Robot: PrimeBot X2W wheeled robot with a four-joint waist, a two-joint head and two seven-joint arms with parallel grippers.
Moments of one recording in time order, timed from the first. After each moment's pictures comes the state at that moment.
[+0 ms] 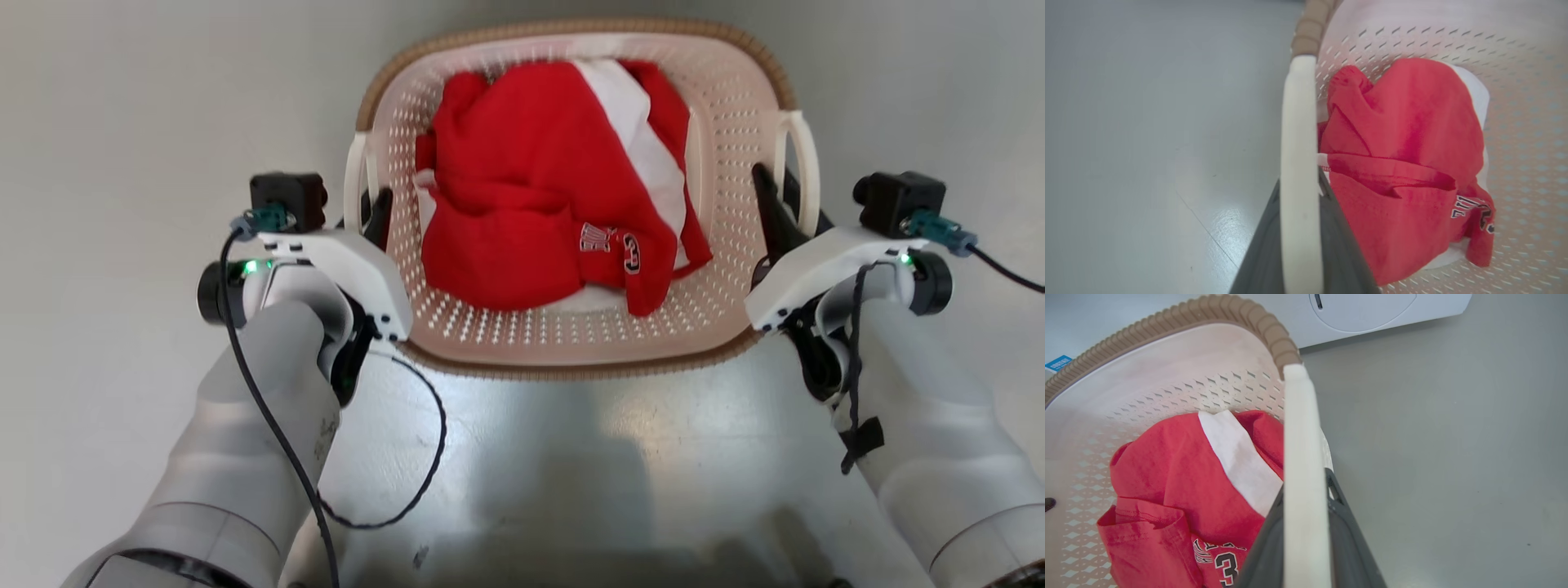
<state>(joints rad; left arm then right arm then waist) -0.95 0.04 -0.45 1.18 -0.57 -0.12 -0.26 -0.84 -0.14 0.39 0.97 0.61 0.12 -0.25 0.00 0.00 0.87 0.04</state>
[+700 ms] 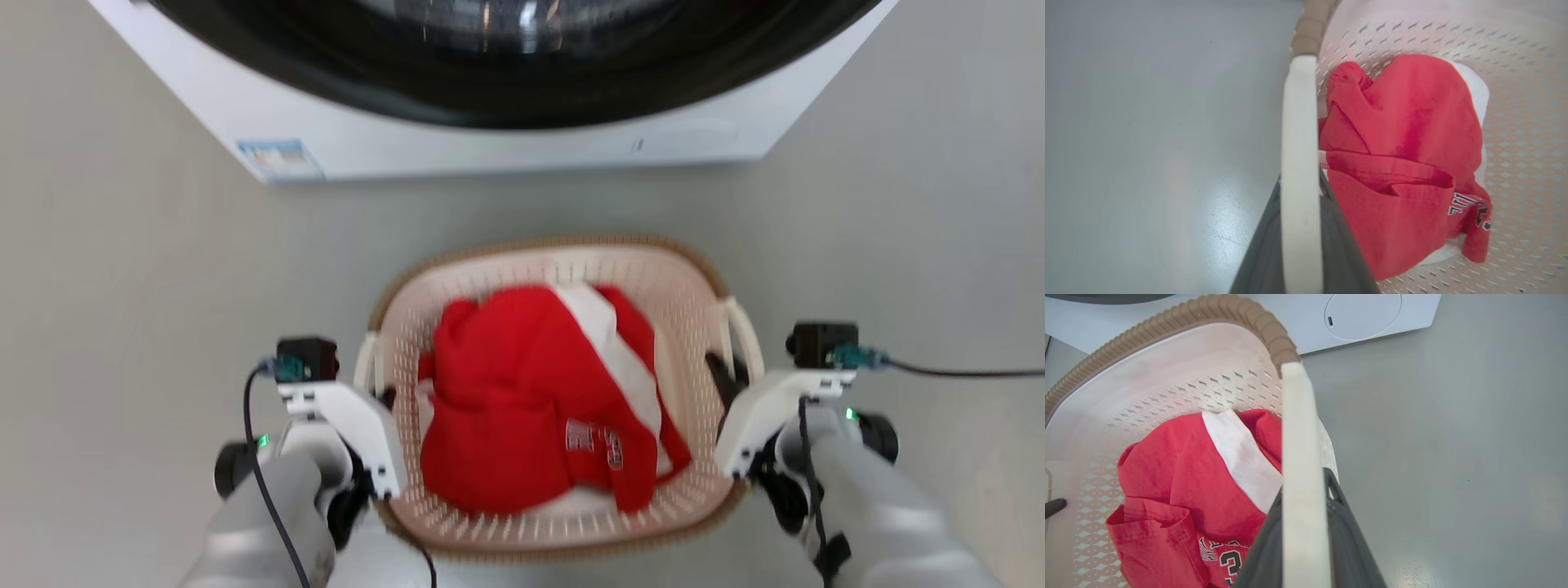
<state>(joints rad) -0.72 0.07 -0.62 1.21 -0.81 -0.12 -0.08 -0.70 -0.11 0.69 1.12 0.90 0.12 -0.14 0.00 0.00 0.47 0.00</state>
